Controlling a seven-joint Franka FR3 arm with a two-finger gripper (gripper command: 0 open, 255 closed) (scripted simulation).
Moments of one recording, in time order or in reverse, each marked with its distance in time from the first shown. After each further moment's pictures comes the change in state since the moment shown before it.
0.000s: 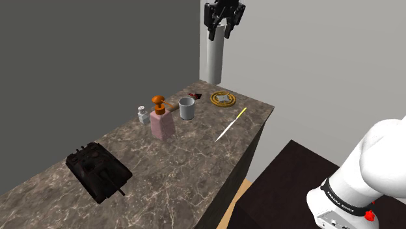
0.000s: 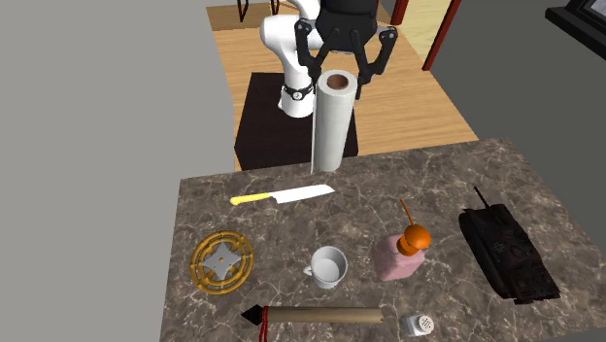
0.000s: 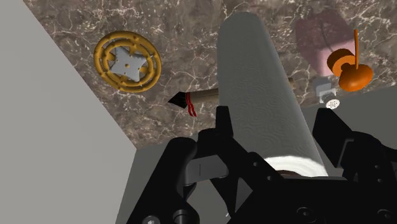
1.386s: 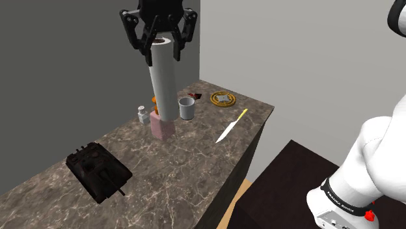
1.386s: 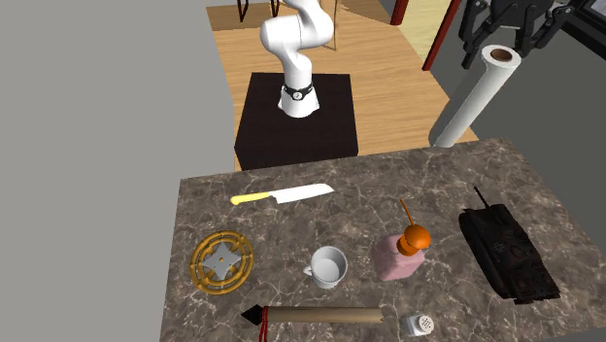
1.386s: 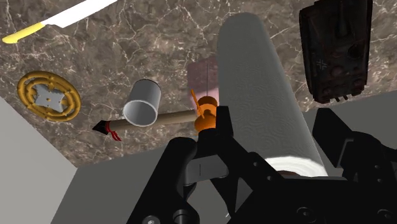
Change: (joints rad) arm 0.242 0.206 0.319 0.258 -0.150 -0.130 0.544
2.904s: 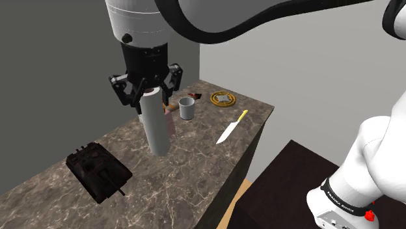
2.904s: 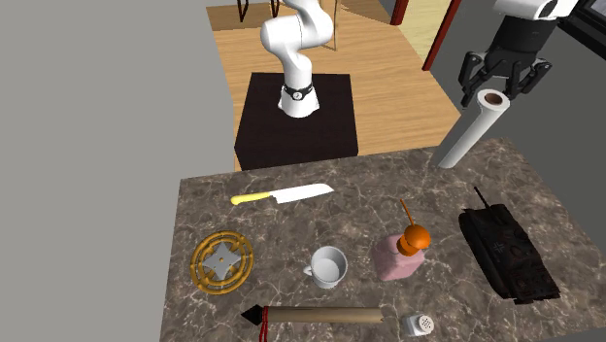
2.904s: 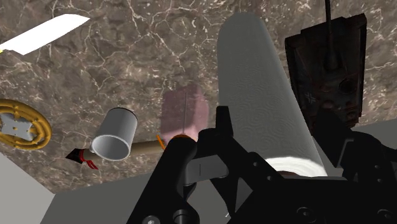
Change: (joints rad) arm 0.043 0.024 0.036 -0.225 -0.031 0.226 0.133
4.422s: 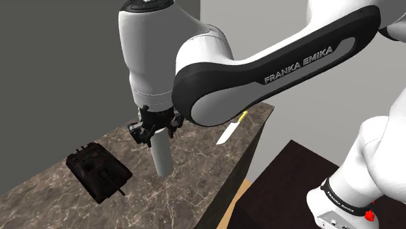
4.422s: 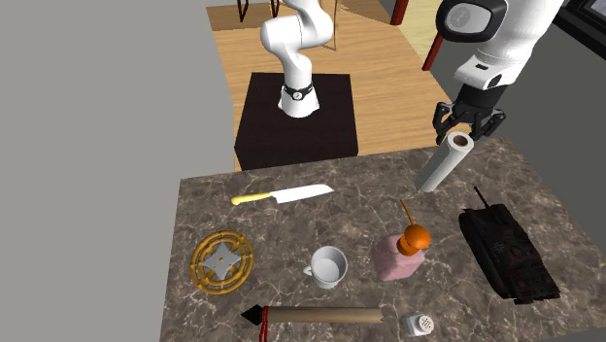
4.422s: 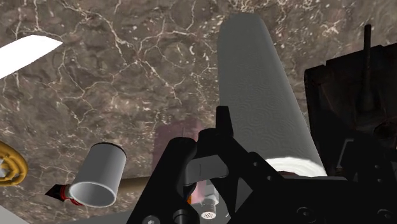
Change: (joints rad) arm -0.009 0.025 -0.011 -0.281 -0.041 0.298 0.063
